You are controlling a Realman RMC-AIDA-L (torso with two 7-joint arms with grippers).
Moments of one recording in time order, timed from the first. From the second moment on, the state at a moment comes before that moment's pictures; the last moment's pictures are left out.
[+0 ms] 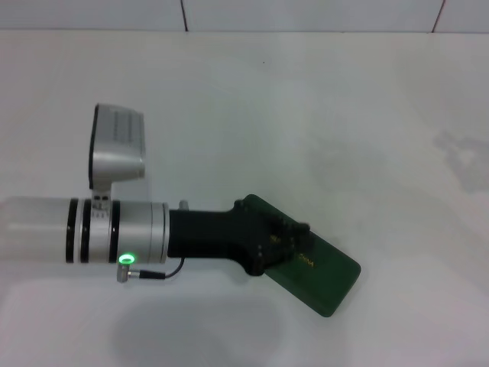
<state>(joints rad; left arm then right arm) -0.62 -2.10 1.33 0.34 1.53 1.40 -1.29 0.29 2.00 -0.43 -0.67 -1.48 -1.76 1.35</state>
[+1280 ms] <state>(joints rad) -0.42 -2.00 1.05 0.64 1.52 1.82 -1.34 0.40 2.03 -1.13 -0.63 -1.43 -1.76 1.23</state>
